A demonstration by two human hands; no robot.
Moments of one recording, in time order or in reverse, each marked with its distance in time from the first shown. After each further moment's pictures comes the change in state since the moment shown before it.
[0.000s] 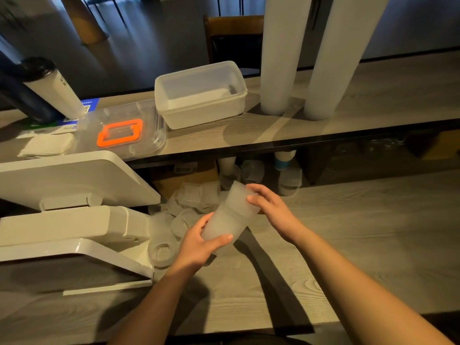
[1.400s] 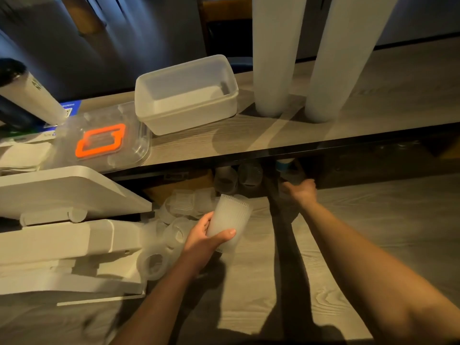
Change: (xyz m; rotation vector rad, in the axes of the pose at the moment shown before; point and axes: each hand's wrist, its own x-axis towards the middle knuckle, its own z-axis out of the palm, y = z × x) left_hand 0.044 0.020 0.028 -0.121 0.000 -0.092; right_hand 0.116 0.066 -0.107 -0.178 0.580 0.494
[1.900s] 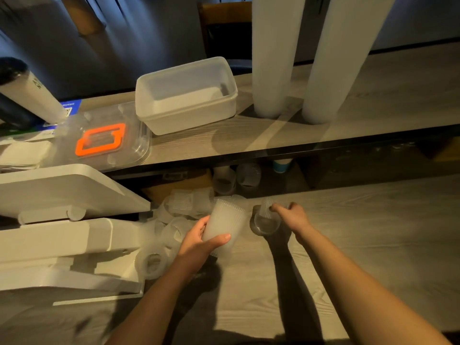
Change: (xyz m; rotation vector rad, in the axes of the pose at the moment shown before) left_hand -0.008 -0.007 -0.009 0.038 -0.032 -0.001; right_hand -0.077 0.027 0.003 0.013 -0.182 0.018
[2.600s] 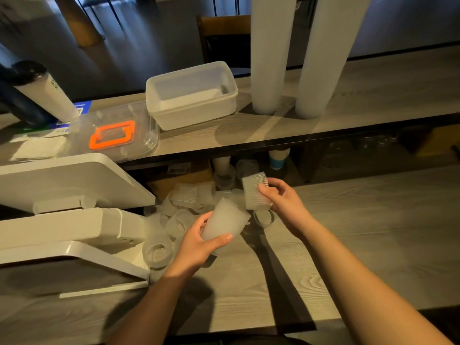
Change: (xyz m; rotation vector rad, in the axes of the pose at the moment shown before) left_hand -0.035 -0.014 -0.007 0.092 0.028 0.127; right_hand -0.079 -0.026 -0.008 0.319 -0.281 -0.375
